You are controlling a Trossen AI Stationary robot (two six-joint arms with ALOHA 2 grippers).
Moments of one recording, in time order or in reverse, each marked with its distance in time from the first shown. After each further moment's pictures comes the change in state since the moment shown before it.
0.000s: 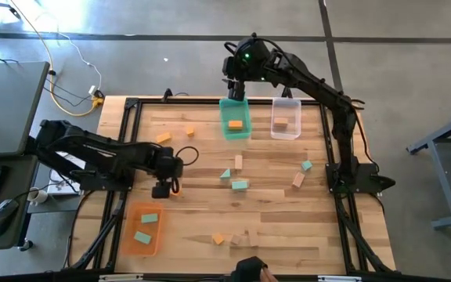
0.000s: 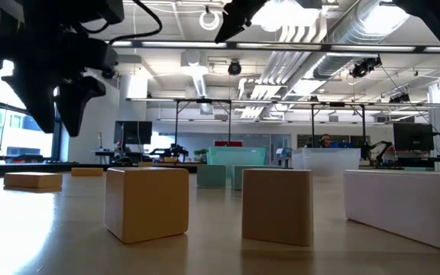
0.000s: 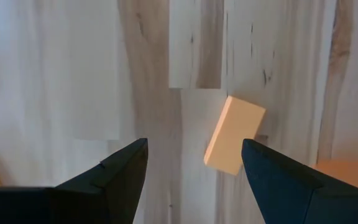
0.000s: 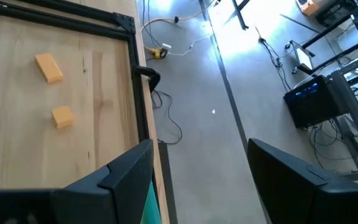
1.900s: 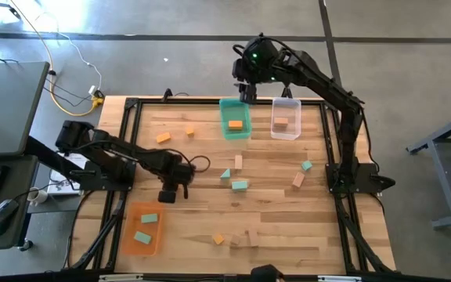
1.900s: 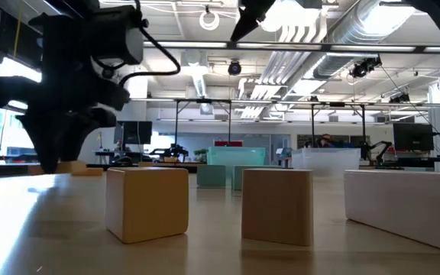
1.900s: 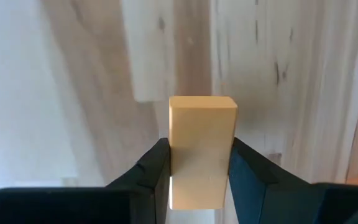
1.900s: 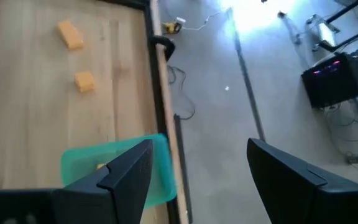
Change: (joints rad) left arm 0.020 0.244 -0.002 0.117 0.064 0.089; right arm -0.002 -0.061 -0.001 -0.190 -0.013 0.016
